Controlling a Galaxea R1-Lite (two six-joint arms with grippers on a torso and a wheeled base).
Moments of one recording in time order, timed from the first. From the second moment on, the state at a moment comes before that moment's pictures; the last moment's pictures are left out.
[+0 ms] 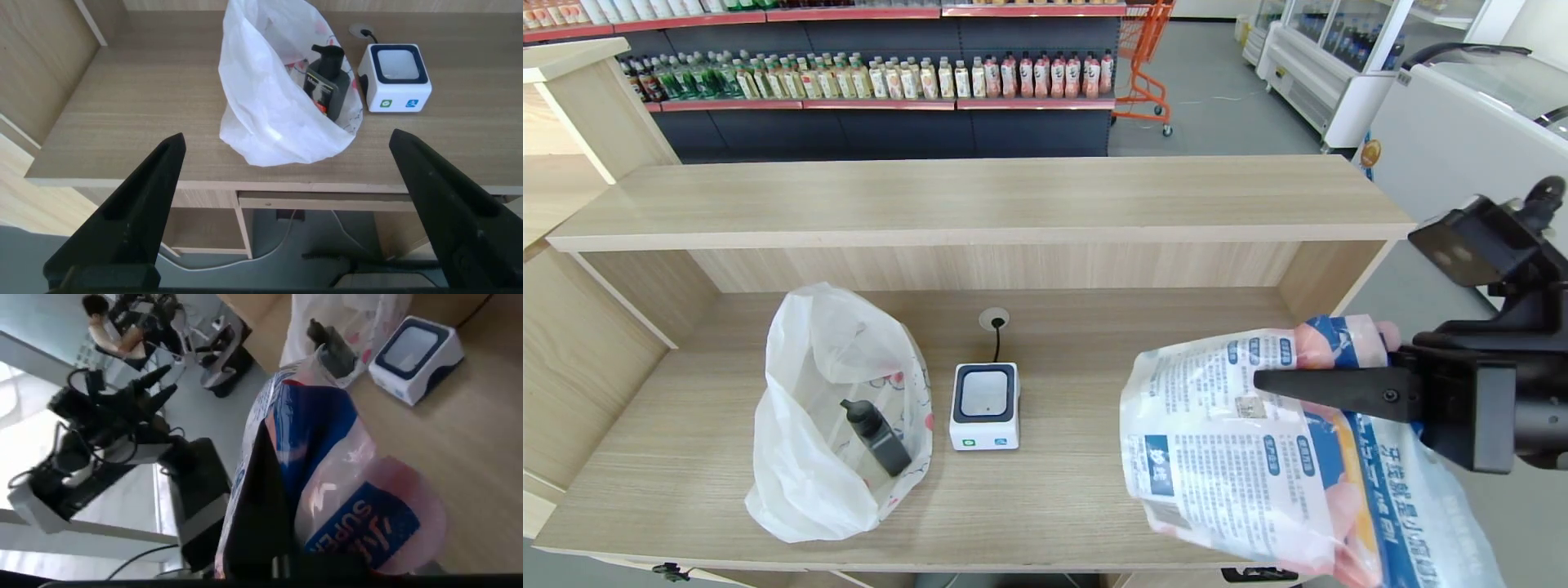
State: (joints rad) left arm 0.00 0.00 0.00 0.00 0.01 0.01; right arm 0.40 1.29 -0.70 -0.40 0.83 0.25
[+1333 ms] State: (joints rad) left arm 0.00 0.00 0.00 0.00 0.01 0.00; right arm 0.23 1.23 -0.54 -0.45 0.70 -0.25
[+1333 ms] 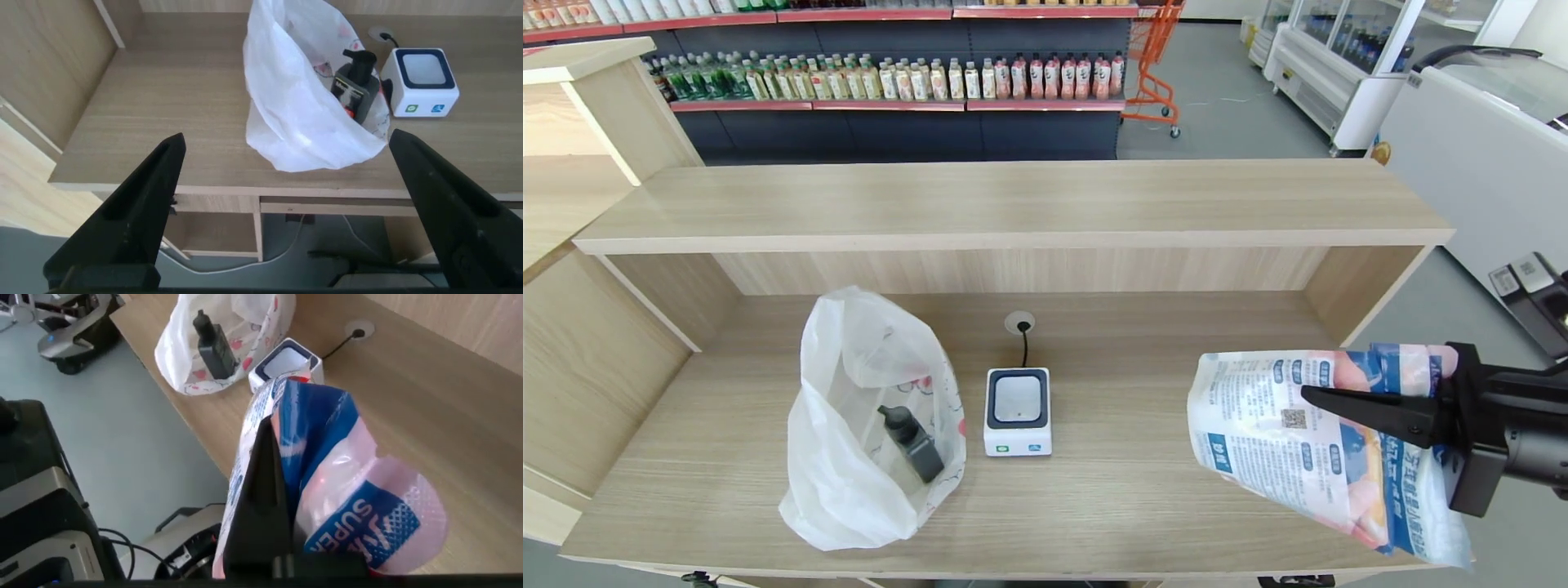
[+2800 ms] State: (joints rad) left arm 0.00 0.00 0.00 0.00 0.01 0.01; right arm 0.15 1.50 -0.60 -0.55 0.78 -0.33
